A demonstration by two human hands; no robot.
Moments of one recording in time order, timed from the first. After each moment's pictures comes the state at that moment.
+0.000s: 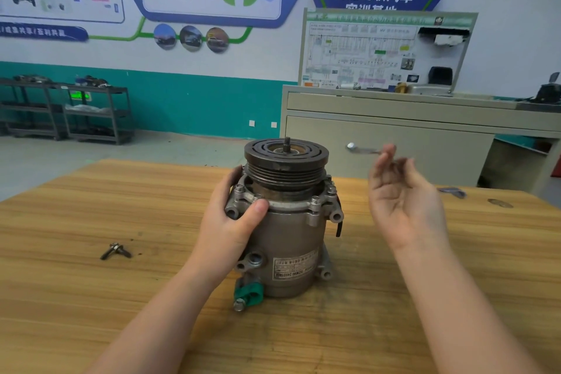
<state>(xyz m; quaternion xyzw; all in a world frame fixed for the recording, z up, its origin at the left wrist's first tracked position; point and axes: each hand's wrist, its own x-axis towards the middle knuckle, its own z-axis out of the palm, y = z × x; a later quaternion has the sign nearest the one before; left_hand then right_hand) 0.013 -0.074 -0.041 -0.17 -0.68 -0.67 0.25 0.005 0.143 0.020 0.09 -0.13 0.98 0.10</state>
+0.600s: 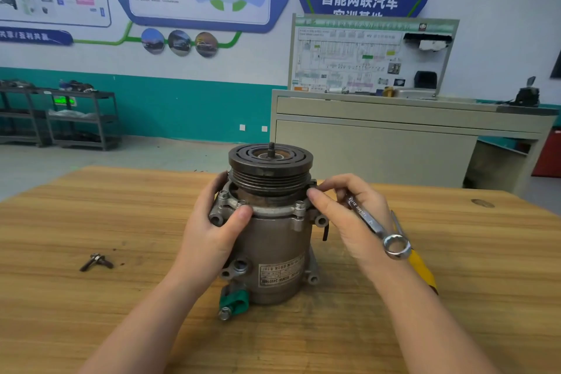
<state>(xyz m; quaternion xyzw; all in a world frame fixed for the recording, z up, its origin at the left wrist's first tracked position) 0.010 -0.075 -0.043 -0.17 -0.68 -0.67 0.25 0.009 0.128 -0.011 0.18 -0.72 0.60 0.30</state>
